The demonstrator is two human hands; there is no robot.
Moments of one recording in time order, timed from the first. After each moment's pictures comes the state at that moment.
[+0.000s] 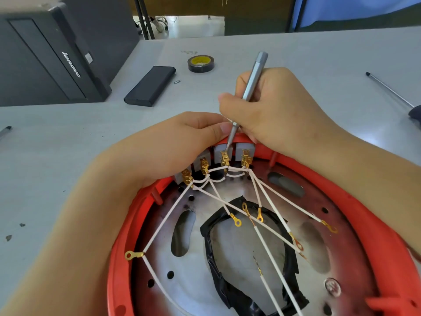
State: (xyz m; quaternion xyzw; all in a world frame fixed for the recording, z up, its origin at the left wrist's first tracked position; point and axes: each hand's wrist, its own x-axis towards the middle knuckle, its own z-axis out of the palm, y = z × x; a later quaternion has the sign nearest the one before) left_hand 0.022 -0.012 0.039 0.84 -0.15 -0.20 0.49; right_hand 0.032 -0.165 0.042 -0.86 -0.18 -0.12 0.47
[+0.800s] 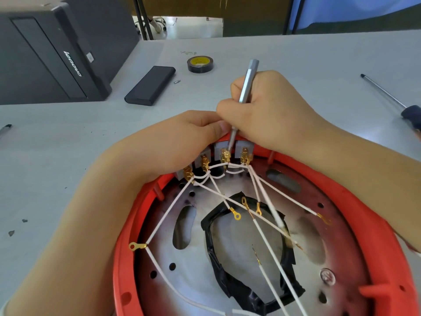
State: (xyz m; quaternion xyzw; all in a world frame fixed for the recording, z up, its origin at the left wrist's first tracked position) left_hand 0.023 -0.013 0.038 0.86 -0.17 -0.16 0.45; right_hand 0.033 -0.159 0.043 -0.87 -0.20 -0.11 0.43
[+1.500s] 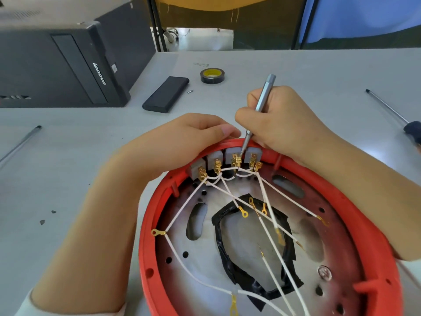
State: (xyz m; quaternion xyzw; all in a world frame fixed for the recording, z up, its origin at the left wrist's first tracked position) left_hand 0.017 0.003 0.048 0.87 -0.14 -0.15 0.45; right_hand 0.036 -0.166 0.041 -0.85 -0.17 -0.09 0.50
